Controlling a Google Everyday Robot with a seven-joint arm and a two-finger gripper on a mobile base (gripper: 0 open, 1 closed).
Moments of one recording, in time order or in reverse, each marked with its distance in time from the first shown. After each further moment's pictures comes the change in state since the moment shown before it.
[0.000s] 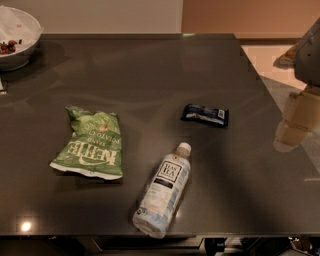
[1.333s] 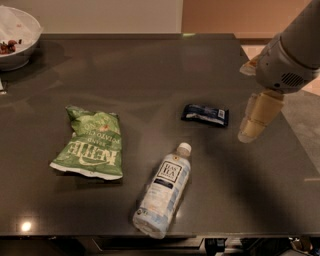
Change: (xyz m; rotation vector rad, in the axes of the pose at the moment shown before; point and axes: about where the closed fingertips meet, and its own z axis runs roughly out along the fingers) arm -0.033 -0.033 0.062 -0.039 -0.134 -0.034
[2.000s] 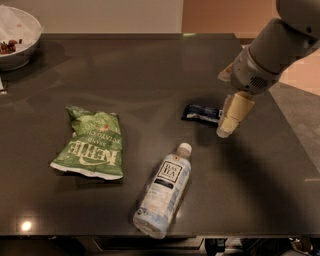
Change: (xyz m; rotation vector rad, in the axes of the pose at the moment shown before) arm -0.021 -0.031 0.062 -0.079 -0.065 -0.015
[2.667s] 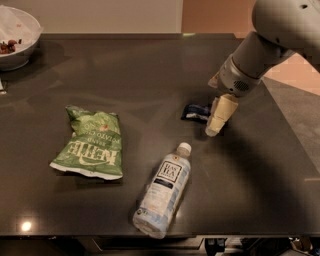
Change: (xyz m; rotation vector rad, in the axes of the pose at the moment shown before) arm -0.002 -0.025 0.046 -0.058 -0.003 0.022
